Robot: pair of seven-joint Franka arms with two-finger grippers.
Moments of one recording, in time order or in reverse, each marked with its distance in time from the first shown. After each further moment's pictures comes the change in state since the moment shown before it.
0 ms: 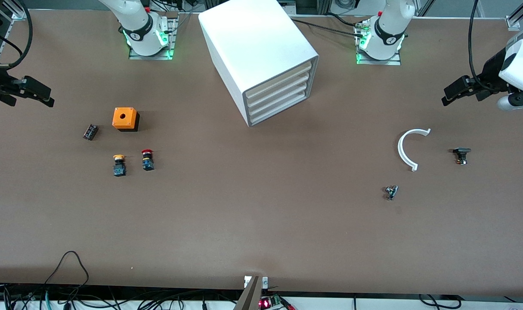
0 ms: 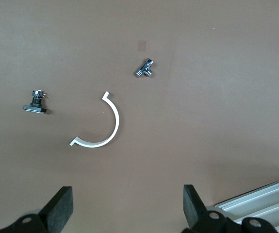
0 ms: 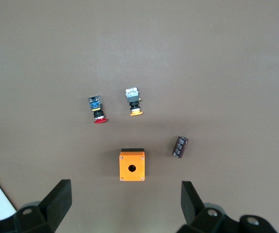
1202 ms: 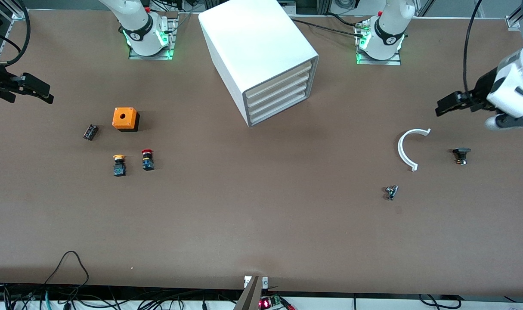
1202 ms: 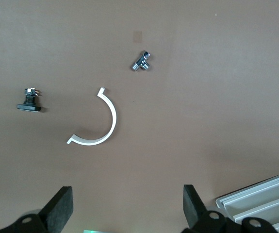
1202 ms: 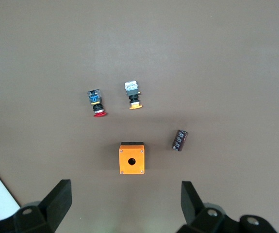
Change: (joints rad) left arm -0.014 0.156 -0.016 0.126 0.002 -0.072 0.011; right arm -0.001 -0.001 -0.004 0.010 0.000 -0.039 0.000
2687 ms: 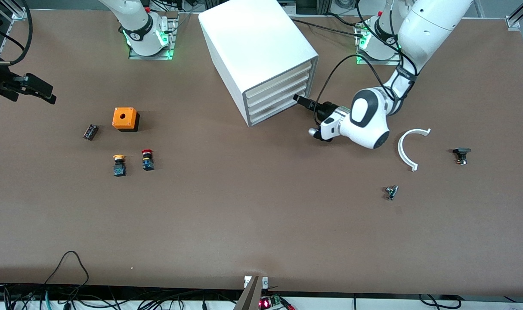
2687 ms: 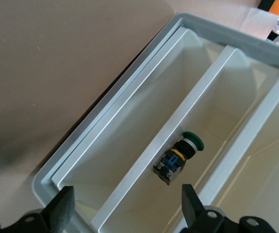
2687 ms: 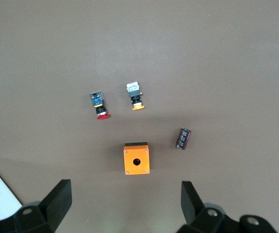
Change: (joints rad) left arm -0.079 0.475 -0.316 -0.472 -0.855 0.336 0.561; right arm 0.008 -0.001 0.009 0.010 -0.002 -0.013 0.043
